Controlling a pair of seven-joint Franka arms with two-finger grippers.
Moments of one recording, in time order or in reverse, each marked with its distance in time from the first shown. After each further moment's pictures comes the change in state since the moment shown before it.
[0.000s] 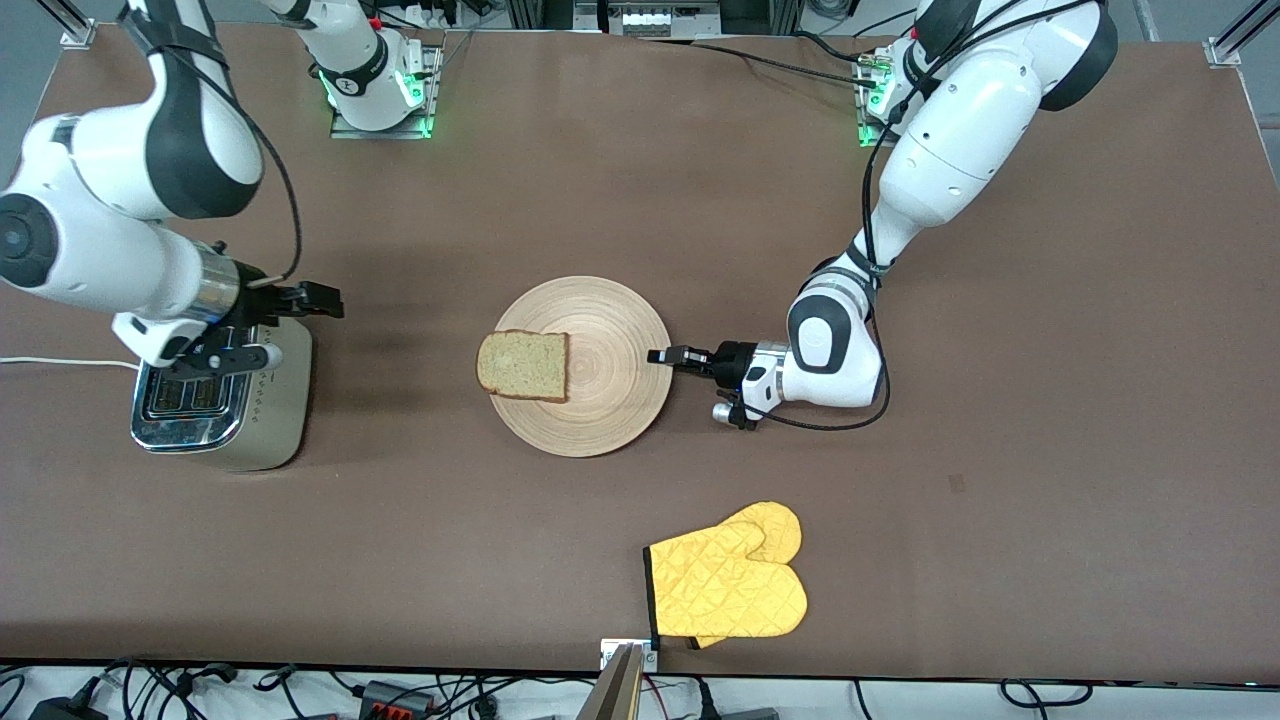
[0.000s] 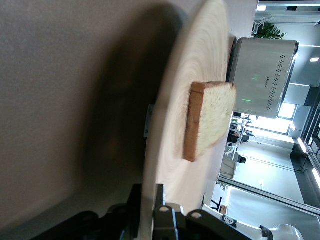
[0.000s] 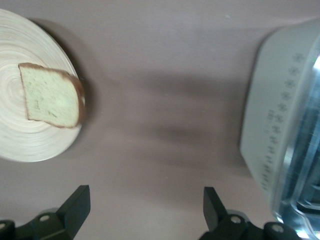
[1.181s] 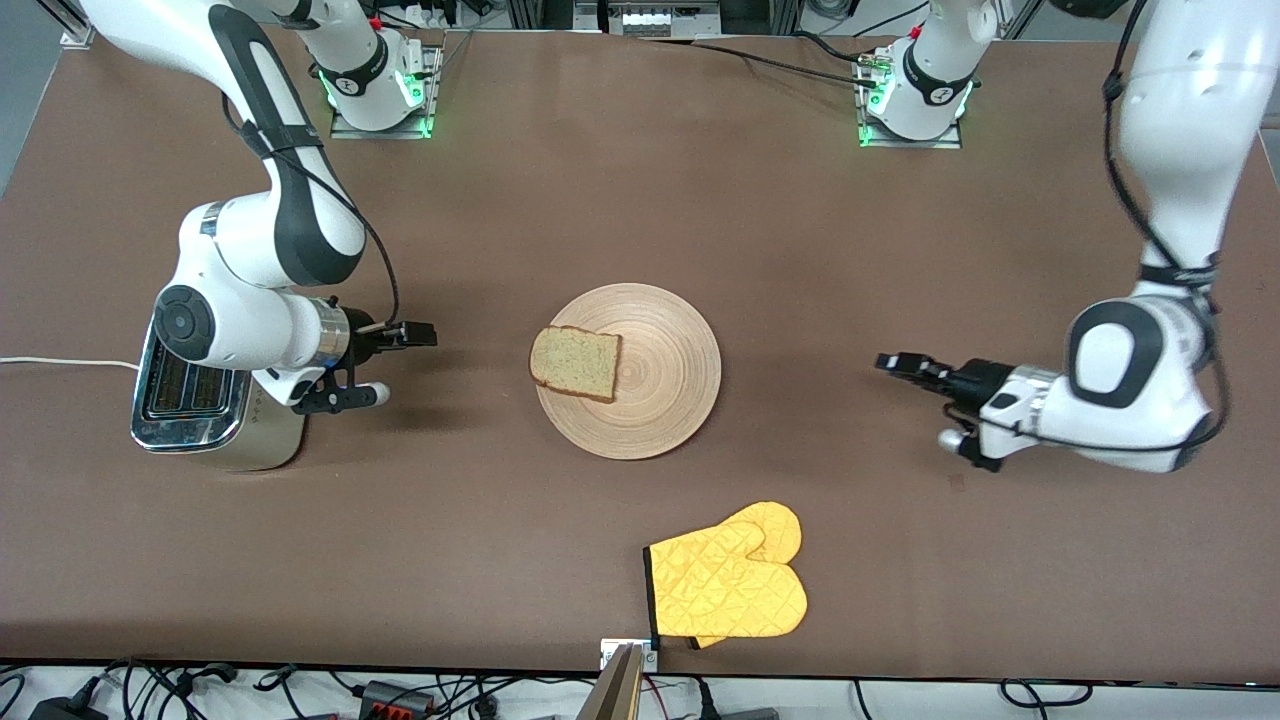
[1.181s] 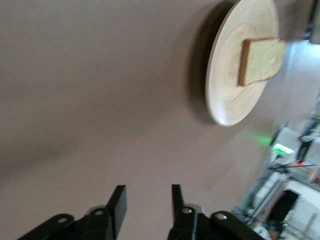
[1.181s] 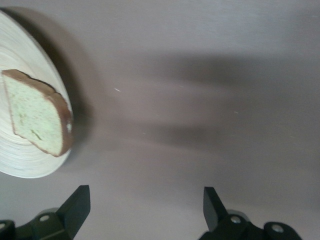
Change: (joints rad) left arm 0.429 -0.308 0.053 0.155 0.894 -0.617 -0.251; right arm 0.095 0.181 0.000 -0.003 0.177 0.153 0.021
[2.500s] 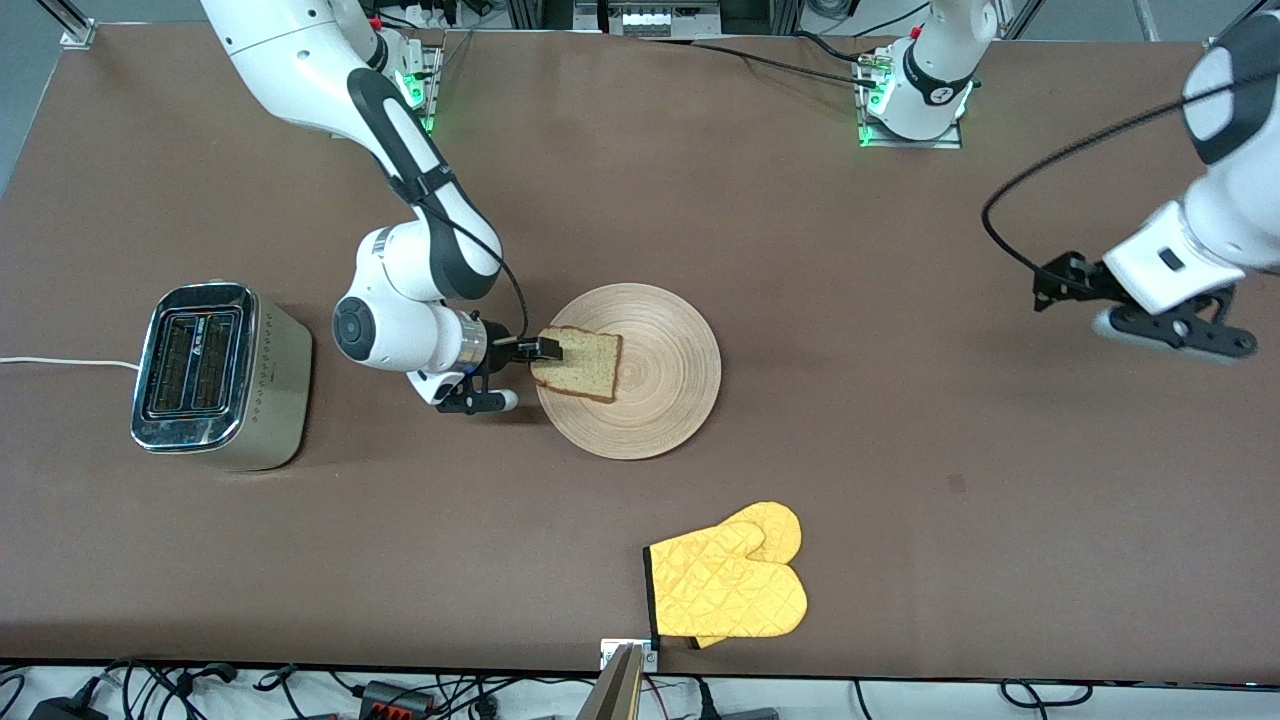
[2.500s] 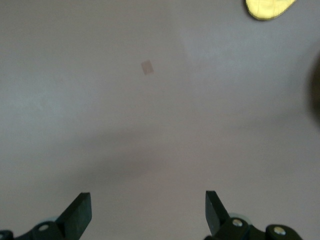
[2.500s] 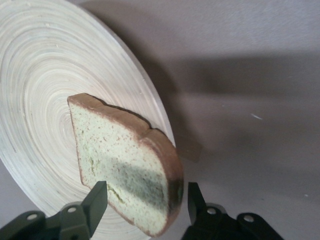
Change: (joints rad) left arm 0.061 -0.583 -0.082 -0.355 0.479 0.245 -0.215; right arm 0.219 0.189 0.001 0.000 0.345 0.305 0.014
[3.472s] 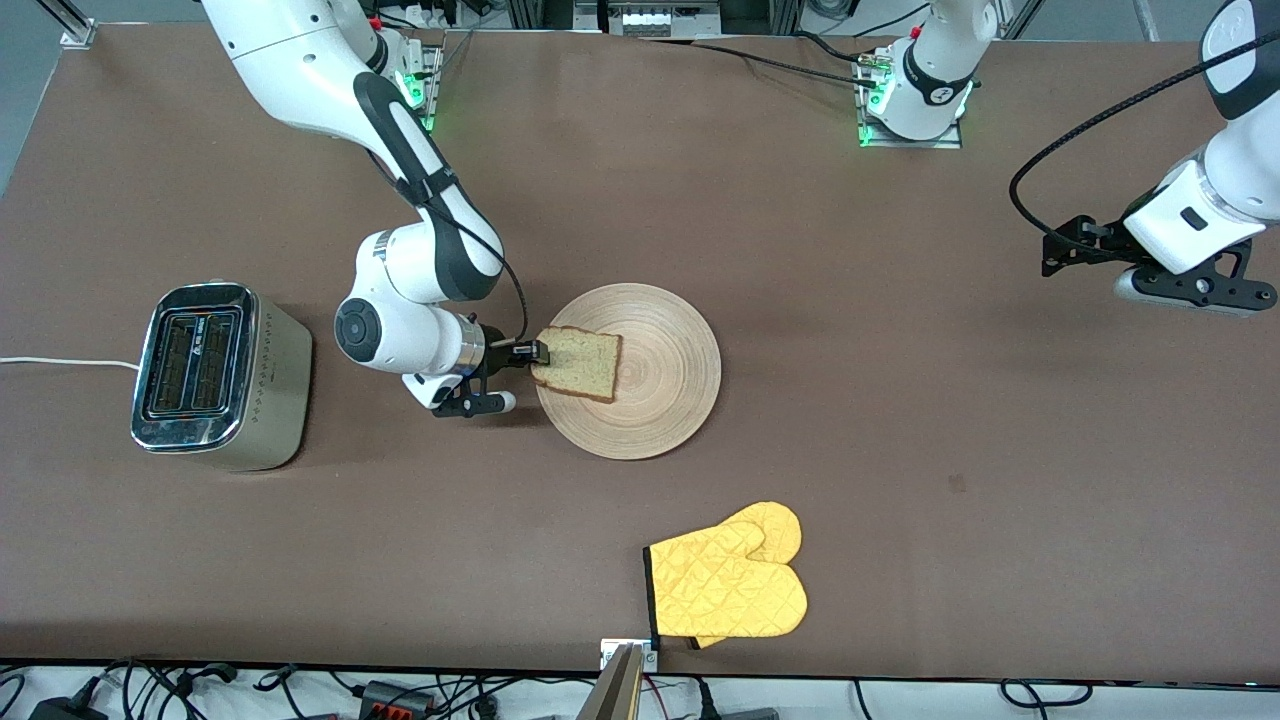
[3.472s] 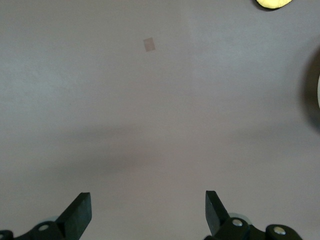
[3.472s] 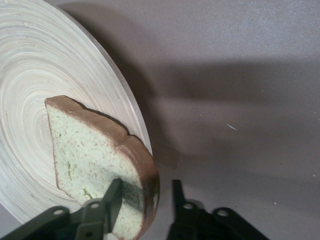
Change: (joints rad) left arm 0.038 -0.056 -0.008 -0.016 -0.049 -0.068 -0.058; right arm 0.000 0.005 -0.015 0.004 -0.073 0.003 -0.007
